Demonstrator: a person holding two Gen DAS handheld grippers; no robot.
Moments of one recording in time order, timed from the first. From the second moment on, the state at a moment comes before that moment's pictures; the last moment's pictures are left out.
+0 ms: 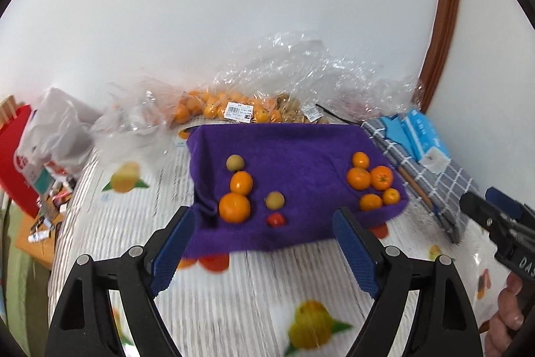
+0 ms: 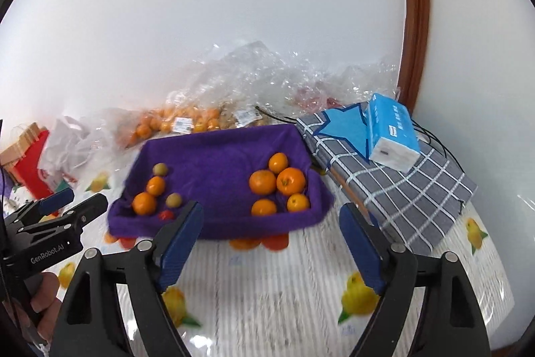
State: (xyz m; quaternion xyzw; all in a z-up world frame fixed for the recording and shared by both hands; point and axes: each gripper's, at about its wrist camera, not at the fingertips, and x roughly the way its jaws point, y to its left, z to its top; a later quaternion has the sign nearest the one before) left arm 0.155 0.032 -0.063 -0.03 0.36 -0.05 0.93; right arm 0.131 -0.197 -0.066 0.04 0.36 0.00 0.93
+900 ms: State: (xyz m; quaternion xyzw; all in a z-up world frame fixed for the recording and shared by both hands) left arm -0.013 0.011 -0.004 -0.03 0.28 -0.05 0.96; right arm -0.036 -0.206 -0.028 0.04 0.32 -0.02 0.95
